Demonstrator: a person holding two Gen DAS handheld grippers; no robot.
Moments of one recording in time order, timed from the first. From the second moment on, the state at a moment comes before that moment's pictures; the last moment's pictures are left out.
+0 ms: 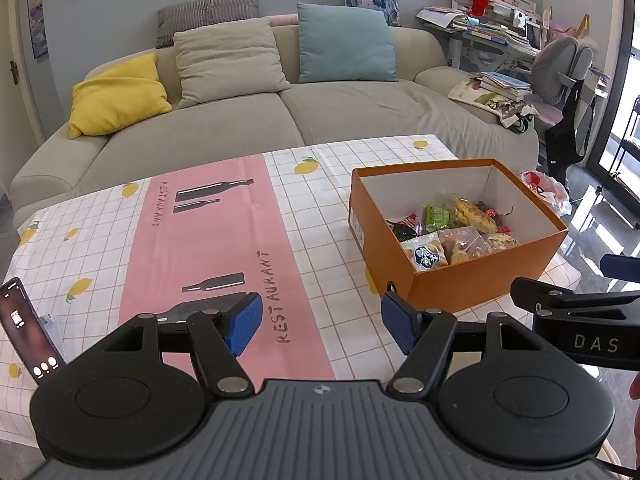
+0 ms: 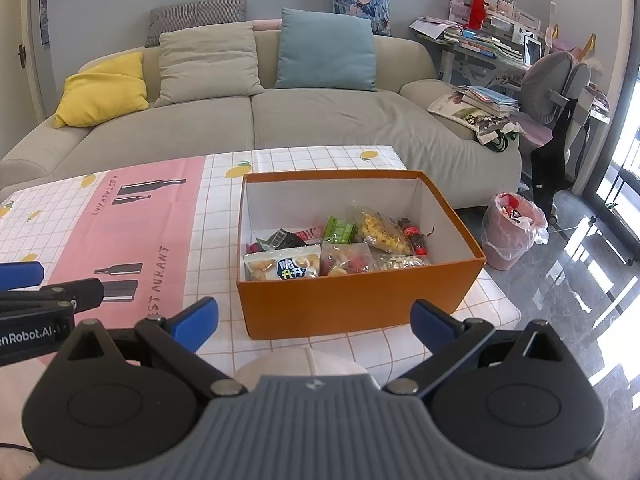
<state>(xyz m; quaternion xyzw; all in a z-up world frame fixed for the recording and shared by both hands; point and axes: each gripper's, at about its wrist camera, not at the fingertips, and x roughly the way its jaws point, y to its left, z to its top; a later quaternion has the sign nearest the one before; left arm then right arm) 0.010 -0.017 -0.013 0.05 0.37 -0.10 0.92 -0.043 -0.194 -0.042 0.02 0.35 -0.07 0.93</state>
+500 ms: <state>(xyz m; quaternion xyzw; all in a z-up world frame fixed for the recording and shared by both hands) 0.008 -0.019 -0.013 0.05 0.37 -0.10 0.92 -0.045 -0.195 -0.042 0.02 0.34 -0.07 0.94</state>
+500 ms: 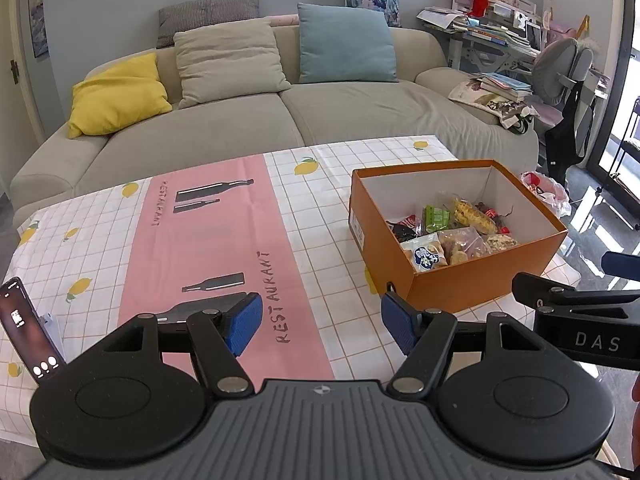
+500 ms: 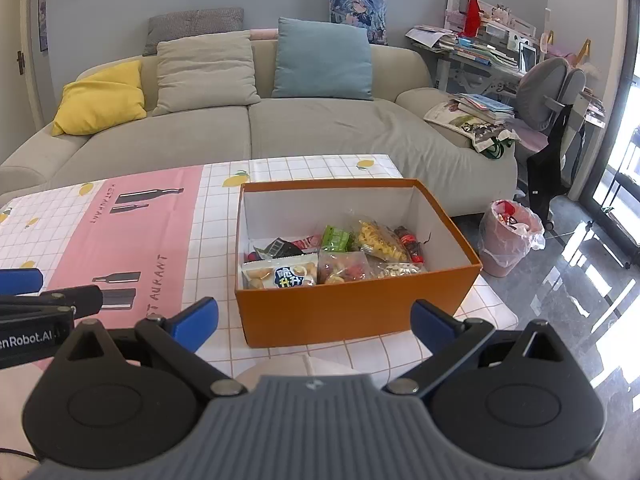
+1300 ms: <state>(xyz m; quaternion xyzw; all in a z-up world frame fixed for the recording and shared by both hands) 0.006 -0.022 -0.013 0.05 0.36 -0.10 0.92 -0.044 -0.195 -0.046 0.02 0.35 -0.06 0.94</state>
